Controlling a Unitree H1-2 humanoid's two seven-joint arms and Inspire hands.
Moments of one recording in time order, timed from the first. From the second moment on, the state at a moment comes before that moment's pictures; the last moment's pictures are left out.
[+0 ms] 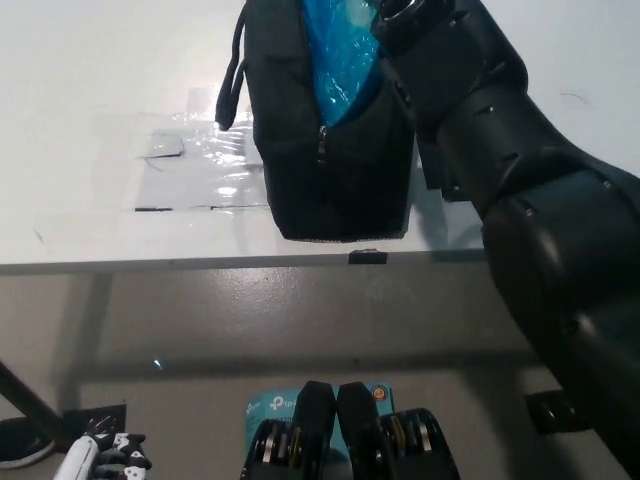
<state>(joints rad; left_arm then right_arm) 0.20 0.32 -0.05 -0.25 0.27 0.38 -0.08 -1.56 0.04 -0.04 1.35 -0.52 0.41 -0.20</state>
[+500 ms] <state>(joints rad) 0.20 0.31 -0.05 -0.25 0.27 0.38 -0.08 -1.59 0.05 0.34 1.49 -0.59 0.46 -0.03</state>
